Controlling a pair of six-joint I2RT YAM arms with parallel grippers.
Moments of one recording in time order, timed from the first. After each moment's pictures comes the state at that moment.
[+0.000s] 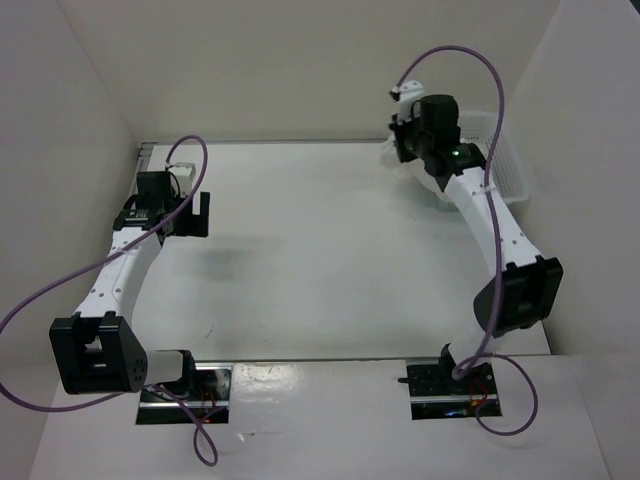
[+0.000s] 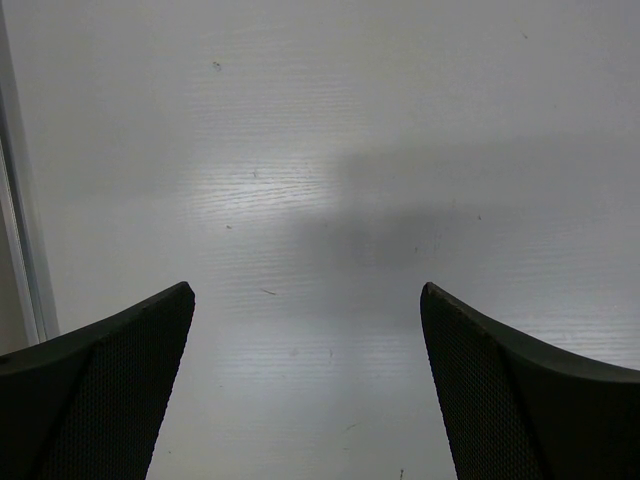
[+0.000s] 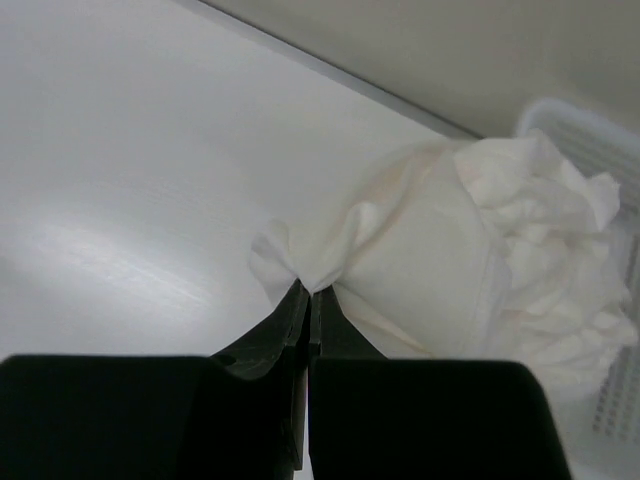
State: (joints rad) left arm 0.07 1.29 1.07 -0.57 0.02 0.10; right arm 0.21 1.63 1.66 -0.47 -0.04 -0.21
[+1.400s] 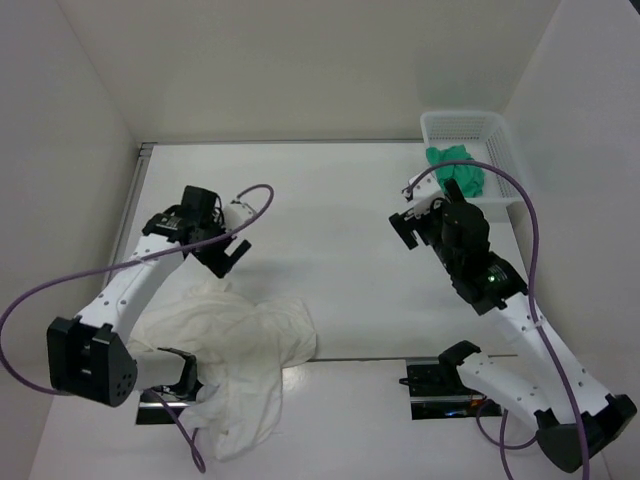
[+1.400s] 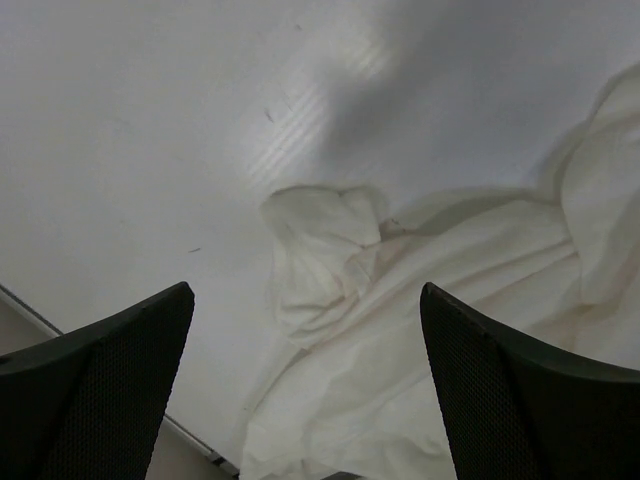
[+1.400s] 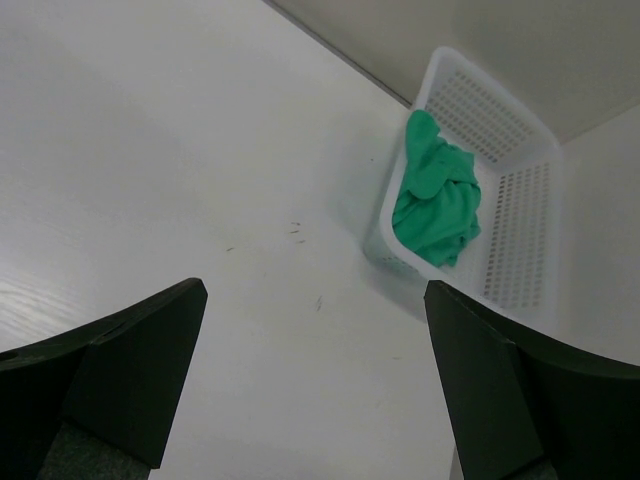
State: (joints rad) left arm -0.20 1.23 1.05 -0.84 0.07 0.48; right arm 0.47 0.85 0.92 -0.35 0.29 -0.42
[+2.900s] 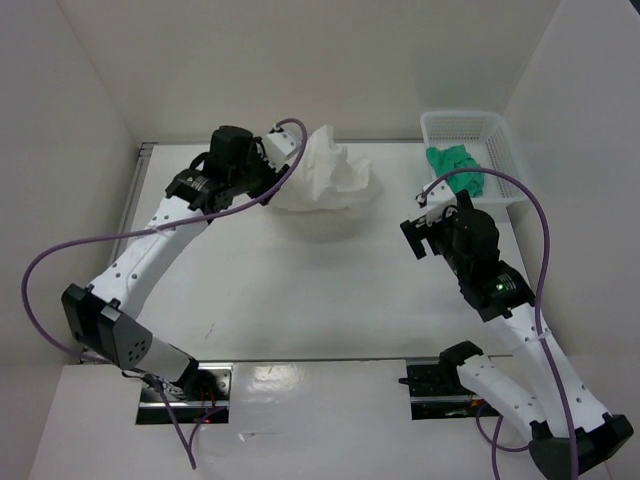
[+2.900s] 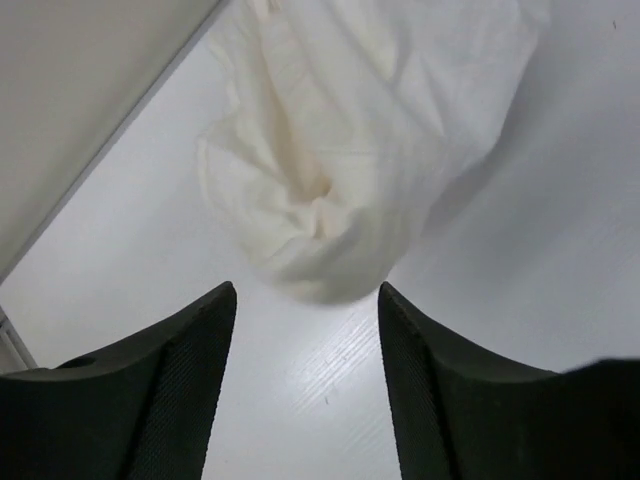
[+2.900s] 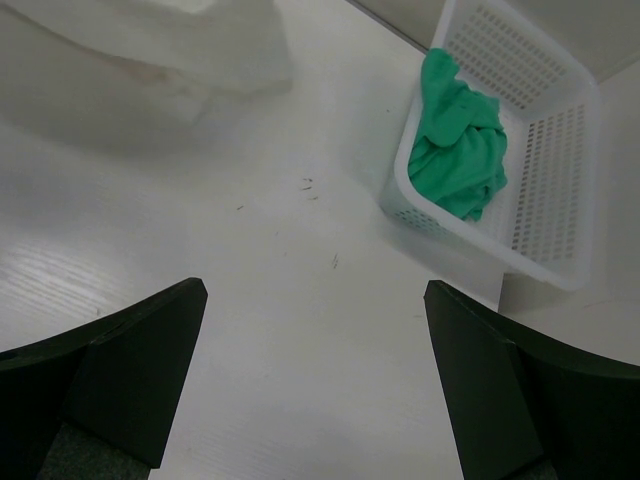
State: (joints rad) left arm -0.46 1.50 1.57 -0.63 0.05 0.39; right arm 0.37 0.76 0.88 -0.46 0.20 -0.35
